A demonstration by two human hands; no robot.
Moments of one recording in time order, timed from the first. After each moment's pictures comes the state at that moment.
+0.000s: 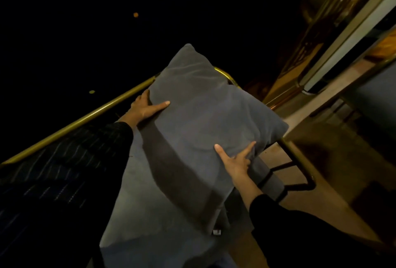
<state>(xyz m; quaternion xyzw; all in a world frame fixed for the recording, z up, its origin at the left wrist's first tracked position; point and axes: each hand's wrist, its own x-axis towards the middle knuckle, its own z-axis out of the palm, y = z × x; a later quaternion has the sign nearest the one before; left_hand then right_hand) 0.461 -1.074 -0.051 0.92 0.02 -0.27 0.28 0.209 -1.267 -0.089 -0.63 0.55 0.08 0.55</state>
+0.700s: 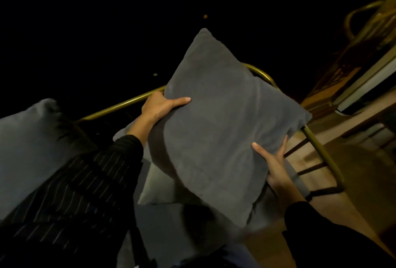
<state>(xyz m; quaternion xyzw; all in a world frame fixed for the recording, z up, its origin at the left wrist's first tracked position) 0.326 -0.969 0.062 0.91 0.06 -0.12 0.40 0.143 -1.227 -0.042 -0.53 0.33 -0.07 0.77</state>
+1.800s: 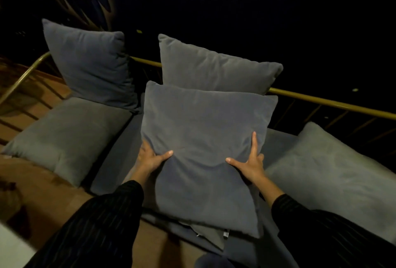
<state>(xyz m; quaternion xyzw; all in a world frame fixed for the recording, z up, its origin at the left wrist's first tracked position) -0.010 -0.522 -0.052 0.73 0.52 -0.05 0.44 0.133 -0.795 -0.053 -0.84 -0.02 0.27 0.47</state>
